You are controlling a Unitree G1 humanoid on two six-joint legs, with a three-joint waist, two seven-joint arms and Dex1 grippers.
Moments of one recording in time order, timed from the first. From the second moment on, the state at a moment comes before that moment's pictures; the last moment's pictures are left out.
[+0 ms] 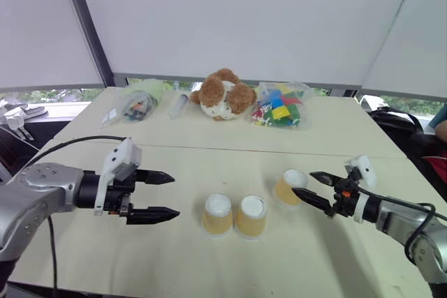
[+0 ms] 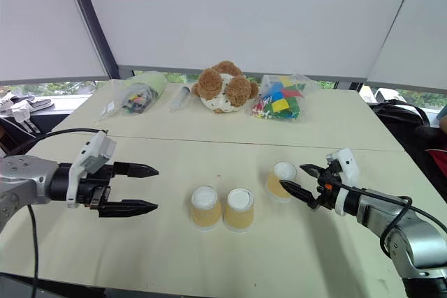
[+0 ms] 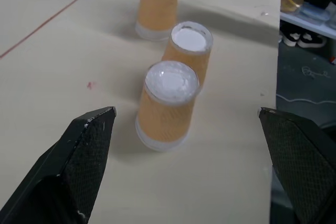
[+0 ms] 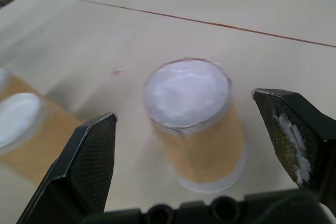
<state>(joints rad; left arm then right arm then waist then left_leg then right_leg) -0.32 1.03 0.23 -0.45 -0.80 0.85 -1.15 -0.16 -0.76 -0.22 -0.21 0.61 0.59 0.73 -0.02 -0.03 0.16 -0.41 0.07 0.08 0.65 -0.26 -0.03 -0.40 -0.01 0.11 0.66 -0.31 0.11</state>
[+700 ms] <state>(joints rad) -0.32 0.97 0.19 -0.45 -0.79 0.80 -1.05 -0.27 -0.69 -0.13 -0.07 0.51 0.52 0.80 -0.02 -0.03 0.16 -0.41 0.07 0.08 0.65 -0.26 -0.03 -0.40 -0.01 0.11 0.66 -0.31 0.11</state>
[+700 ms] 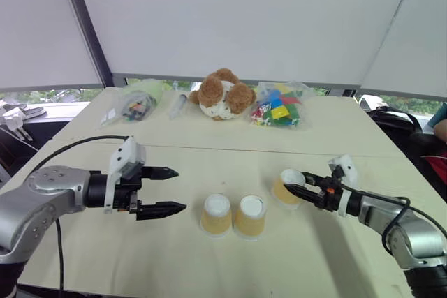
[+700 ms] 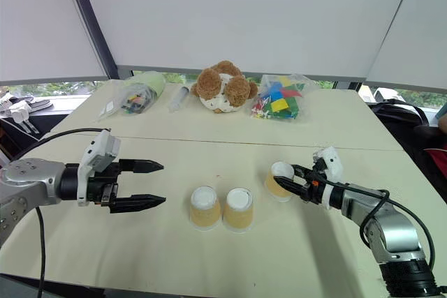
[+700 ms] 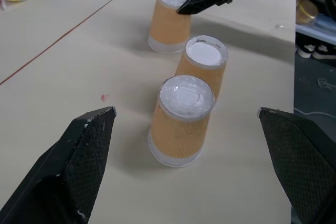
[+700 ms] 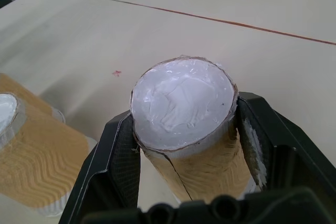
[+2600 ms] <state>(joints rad) -0.17 1.01 0.22 -0.53 -0.84 0.80 -1.02 -0.60 -0.74 -0.15 -0.46 1.03 1.03 0.71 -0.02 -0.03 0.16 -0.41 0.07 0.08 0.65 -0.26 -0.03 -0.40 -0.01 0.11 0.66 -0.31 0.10</state>
